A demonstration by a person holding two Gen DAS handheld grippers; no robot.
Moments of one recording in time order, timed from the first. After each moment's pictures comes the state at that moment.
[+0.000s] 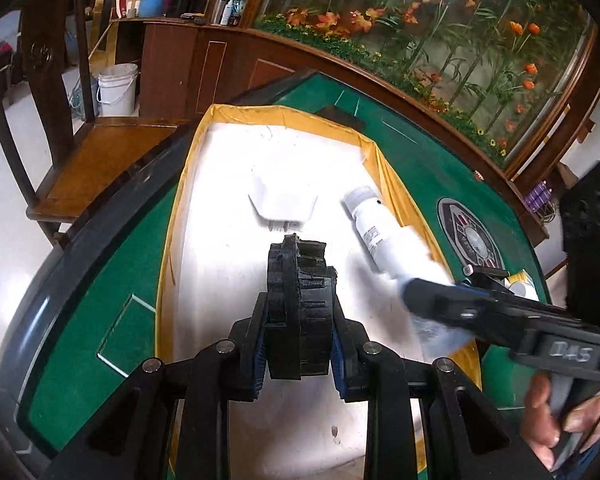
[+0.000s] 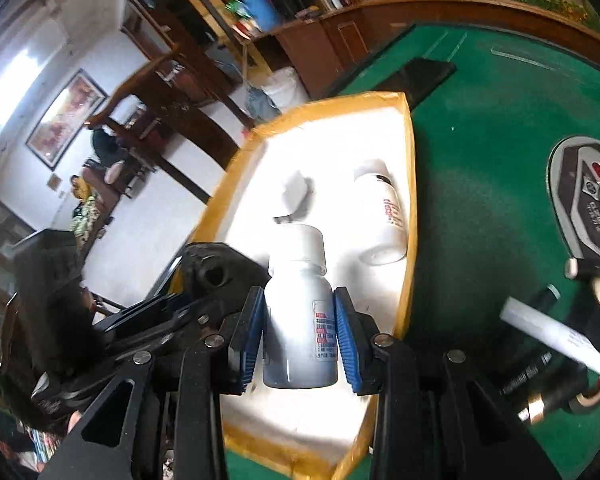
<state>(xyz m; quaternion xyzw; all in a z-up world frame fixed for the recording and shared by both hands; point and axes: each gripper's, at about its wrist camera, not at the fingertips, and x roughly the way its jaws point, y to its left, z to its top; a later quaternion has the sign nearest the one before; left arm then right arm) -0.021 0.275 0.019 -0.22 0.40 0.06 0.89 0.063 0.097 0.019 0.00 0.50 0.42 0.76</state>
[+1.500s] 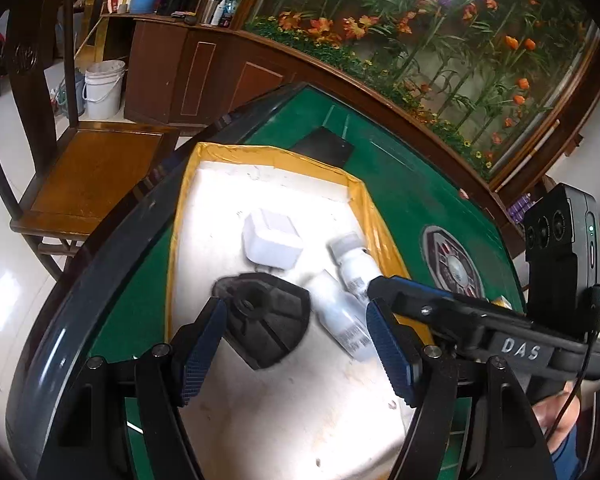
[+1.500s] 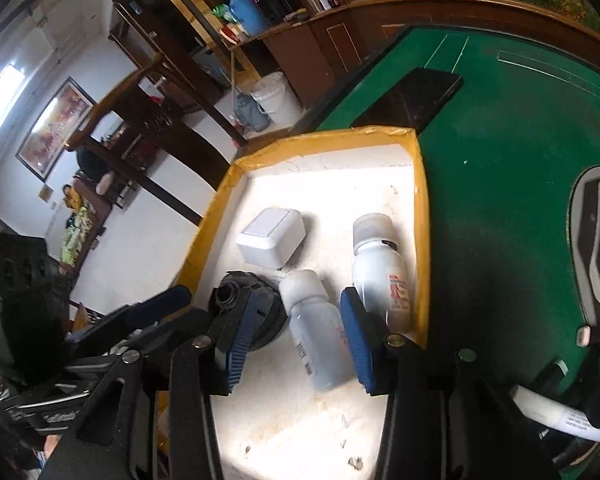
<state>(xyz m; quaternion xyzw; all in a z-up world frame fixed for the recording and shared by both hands) -0.007 0.305 0.048 -0.25 0.39 0.03 0.89 0.096 0.124 0.028 0.01 0.49 0.42 0.76</state>
